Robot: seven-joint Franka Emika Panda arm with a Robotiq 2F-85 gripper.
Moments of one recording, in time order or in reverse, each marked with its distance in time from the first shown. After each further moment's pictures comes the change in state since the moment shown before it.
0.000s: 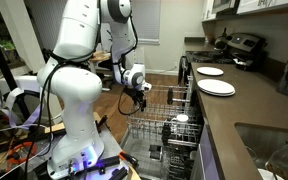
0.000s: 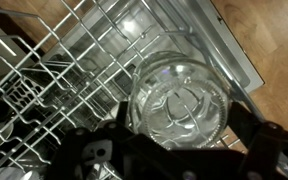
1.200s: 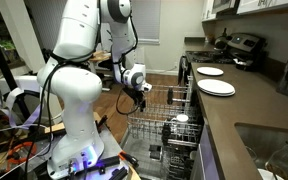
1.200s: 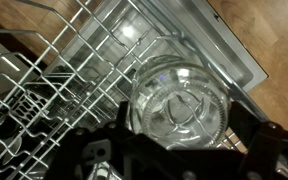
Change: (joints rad) arm 0.000 -0.002 0.002 0.002 0.049 -0.015 0.041
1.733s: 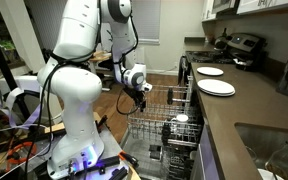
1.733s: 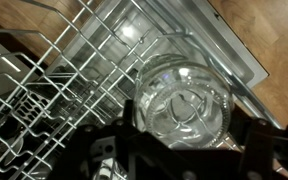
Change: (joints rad) arm -0.011 -0.001 0.003 0.000 0.000 0.000 0.000
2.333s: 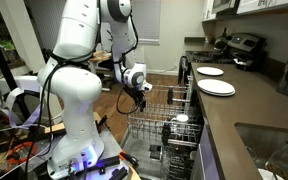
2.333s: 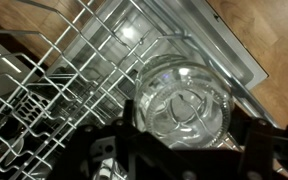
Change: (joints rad) arm -0.006 -0.009 0.005 0.000 0.000 -0.015 -0.002
